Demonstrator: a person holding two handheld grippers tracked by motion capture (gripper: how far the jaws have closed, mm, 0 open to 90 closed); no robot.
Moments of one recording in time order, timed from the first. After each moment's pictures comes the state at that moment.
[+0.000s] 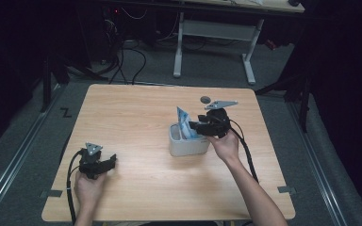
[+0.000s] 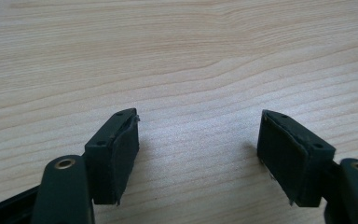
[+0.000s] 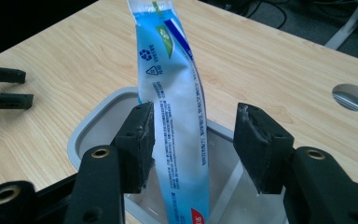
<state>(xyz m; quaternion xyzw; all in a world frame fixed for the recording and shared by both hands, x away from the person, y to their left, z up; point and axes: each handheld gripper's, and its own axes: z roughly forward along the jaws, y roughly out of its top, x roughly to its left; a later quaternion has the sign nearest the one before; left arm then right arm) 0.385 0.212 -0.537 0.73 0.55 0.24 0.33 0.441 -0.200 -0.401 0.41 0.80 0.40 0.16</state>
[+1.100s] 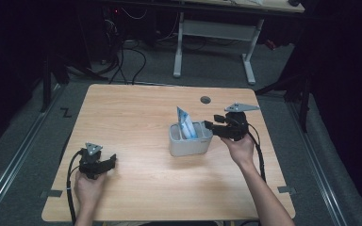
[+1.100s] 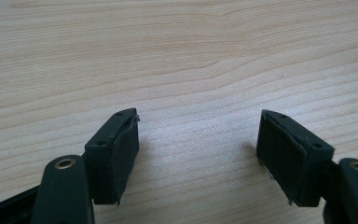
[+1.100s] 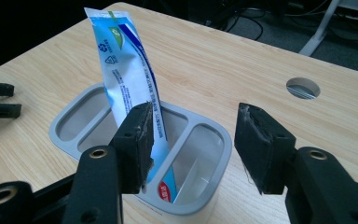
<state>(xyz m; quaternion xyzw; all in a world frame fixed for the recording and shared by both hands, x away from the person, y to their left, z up) 0.385 0.213 -0.537 0.73 0.55 0.24 0.33 0.423 -0.246 -0.396 0.43 0.77 0.43 0.19</state>
